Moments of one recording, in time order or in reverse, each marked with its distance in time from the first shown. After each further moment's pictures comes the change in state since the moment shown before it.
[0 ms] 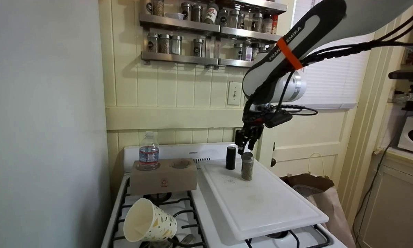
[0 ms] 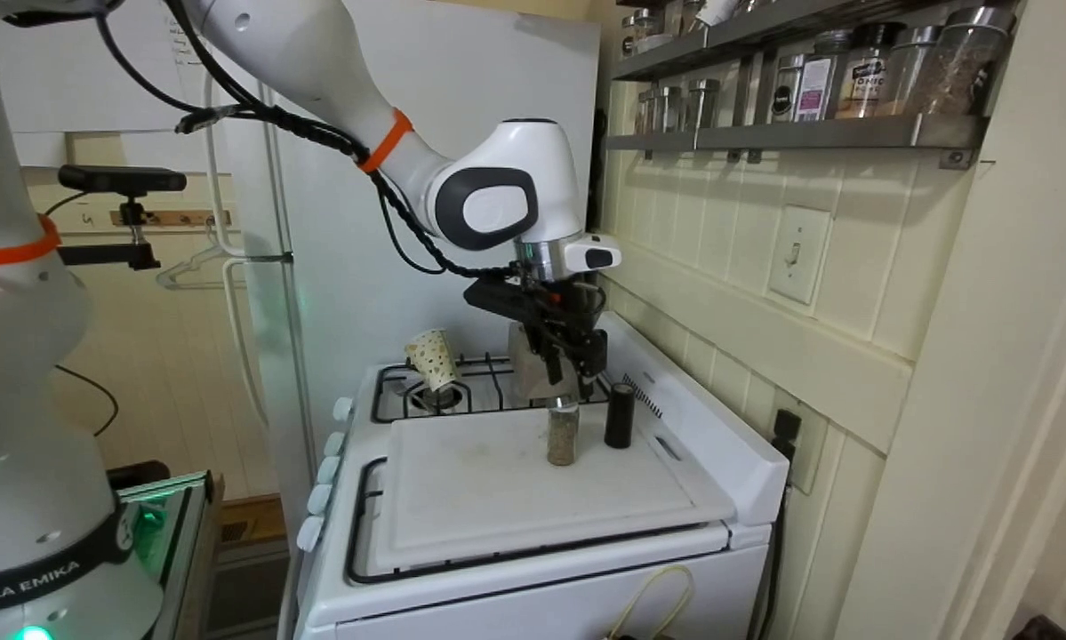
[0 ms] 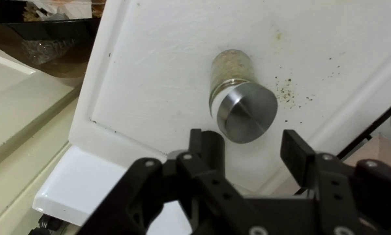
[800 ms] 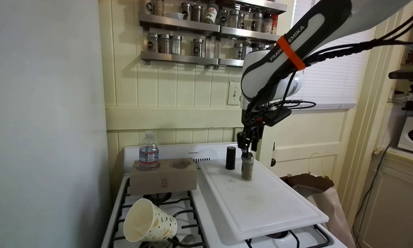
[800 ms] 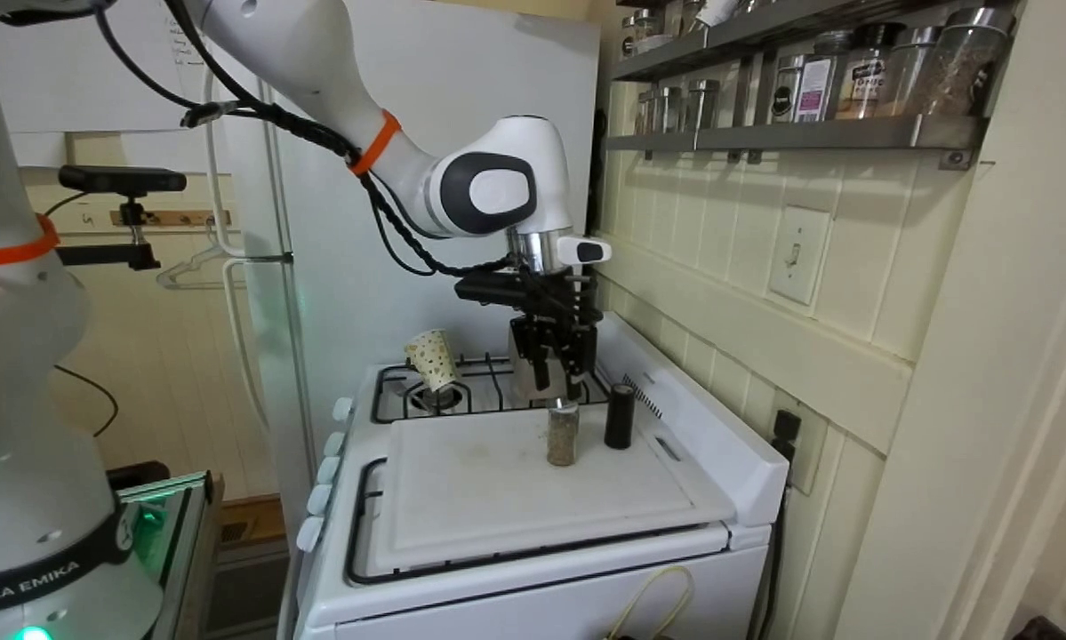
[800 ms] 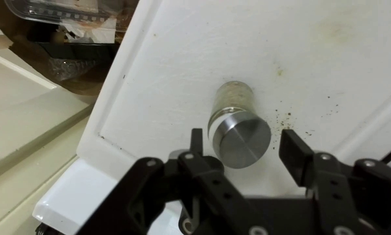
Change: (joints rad) arm 0.015 -0.009 0.016 0.020 -0.161 -0.128 0.086
